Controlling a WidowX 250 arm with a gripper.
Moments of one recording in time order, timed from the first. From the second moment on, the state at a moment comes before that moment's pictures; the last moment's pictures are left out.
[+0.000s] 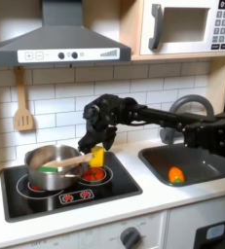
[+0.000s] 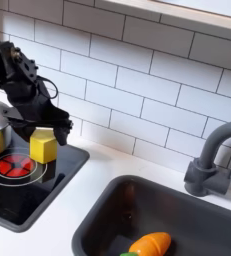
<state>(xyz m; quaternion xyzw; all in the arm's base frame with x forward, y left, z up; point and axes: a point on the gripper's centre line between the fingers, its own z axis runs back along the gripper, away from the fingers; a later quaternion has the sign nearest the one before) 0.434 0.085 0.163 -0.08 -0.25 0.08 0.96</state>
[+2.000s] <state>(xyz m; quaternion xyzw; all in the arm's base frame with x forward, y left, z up) 0.441 0.077 0.149 -0.09 -0.22 0.07 0.97</state>
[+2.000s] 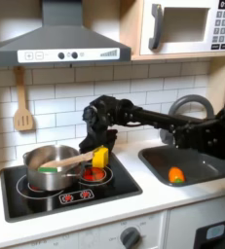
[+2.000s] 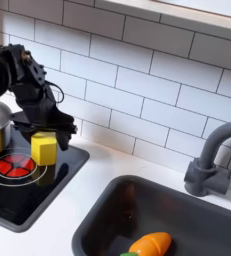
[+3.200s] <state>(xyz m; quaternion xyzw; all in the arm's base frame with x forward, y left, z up) 0.431 0.071 0.149 -0.10 -0.21 0.07 0.97</state>
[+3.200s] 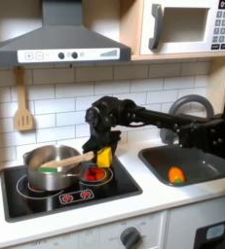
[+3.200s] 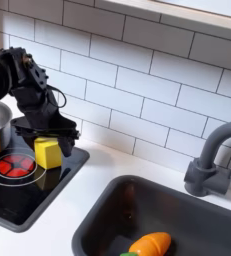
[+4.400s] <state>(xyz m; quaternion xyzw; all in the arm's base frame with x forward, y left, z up) 0.413 0.078 0.238 -0.09 -0.34 0.08 0.93</state>
